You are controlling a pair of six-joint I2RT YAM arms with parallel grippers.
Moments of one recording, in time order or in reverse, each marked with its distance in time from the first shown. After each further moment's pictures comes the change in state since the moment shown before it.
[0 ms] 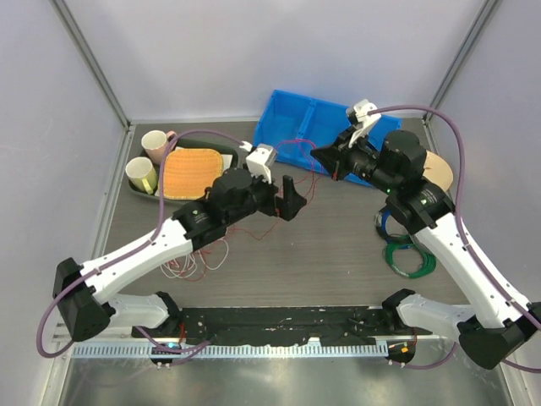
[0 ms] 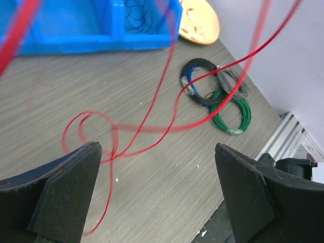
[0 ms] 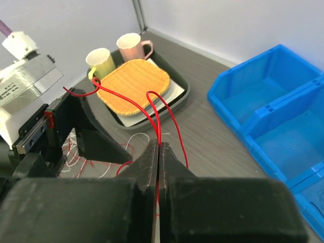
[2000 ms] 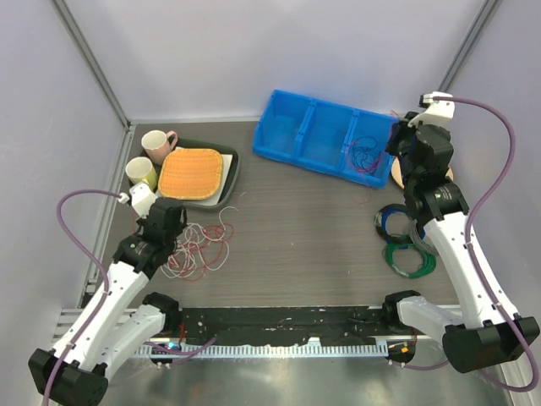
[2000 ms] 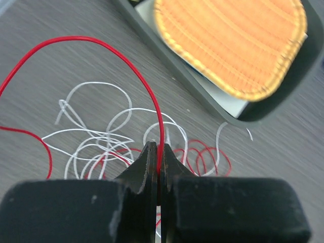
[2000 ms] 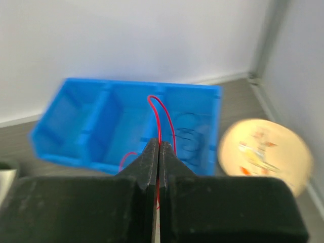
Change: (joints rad) left arm 0.502 -0.443 -0.345 -0.539 -0.619 -0.380; right arm -0.314 -0.001 -0.061 0.033 0.673 0.035
